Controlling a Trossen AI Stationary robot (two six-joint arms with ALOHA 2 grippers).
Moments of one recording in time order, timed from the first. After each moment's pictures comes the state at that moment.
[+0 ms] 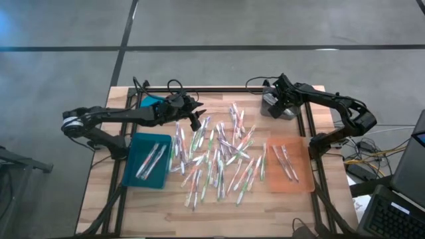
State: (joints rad) left arm 0.33 1.34 0.78 0.20 -0.18 0.07; right arm -0.95 1.42 0.78 -0.61 0.22 -0.08
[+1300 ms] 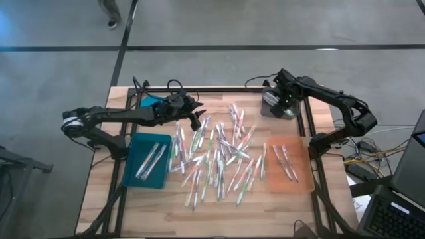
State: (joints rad) left arm 0.33 1.34 0.78 0.20 -0.18 0.07; right arm -0.95 1.42 0.94 -0.90 0.14 -0.13
